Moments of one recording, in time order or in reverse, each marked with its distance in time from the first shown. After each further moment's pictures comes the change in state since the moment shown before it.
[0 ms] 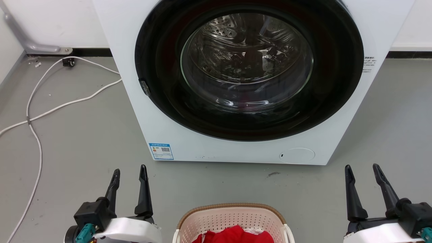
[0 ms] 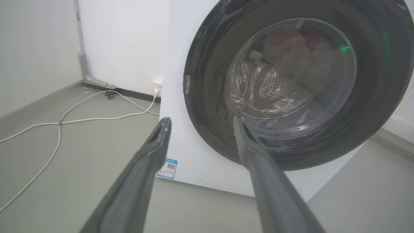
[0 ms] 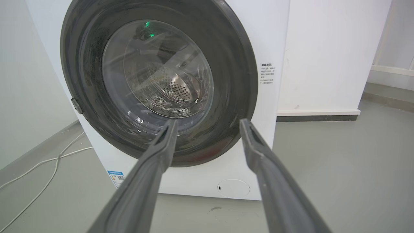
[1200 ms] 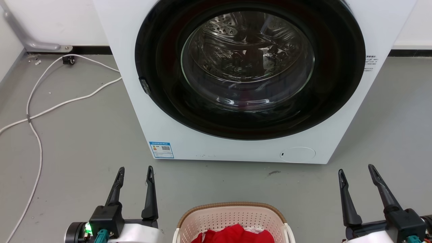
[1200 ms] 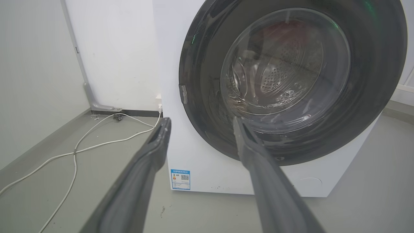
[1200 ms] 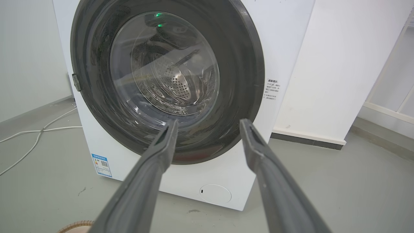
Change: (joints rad) left arm 0.016 0.000 -0.023 -0.018 0.191 0.019 -0.047; right arm 0.026 0.000 0.012 -0.032 -0.210 0.000 -0.051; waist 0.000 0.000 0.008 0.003
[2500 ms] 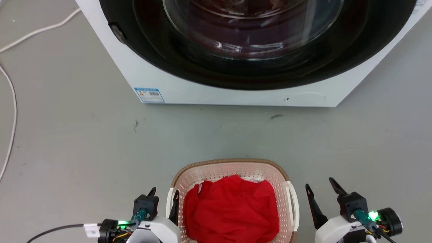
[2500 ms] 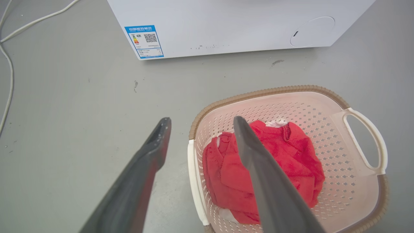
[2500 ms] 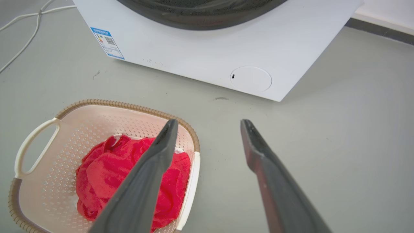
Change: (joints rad) left arm -0.252 0.000 -0.090 0.641 0.033 -0.072 -0.001; right arm -0.232 0.000 0.075 0.522 -0.047 0.000 0.000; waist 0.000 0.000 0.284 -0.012
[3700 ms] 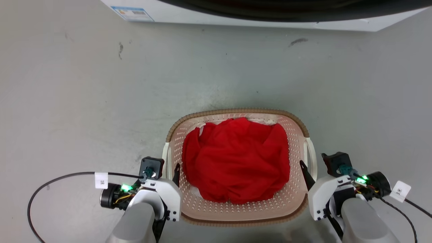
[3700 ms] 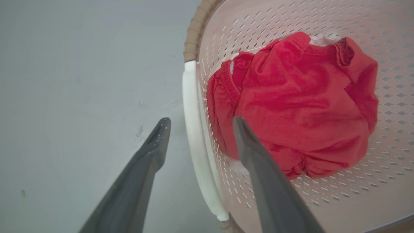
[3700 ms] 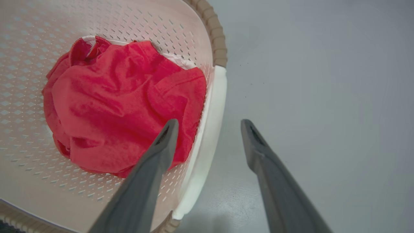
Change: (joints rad) left arm -0.350 0.000 -0.094 0.418 -0.073 0.012 0.000; right arm -0.396 0.000 0.014 0.554 -0.037 0.000 0.000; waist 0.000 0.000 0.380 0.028
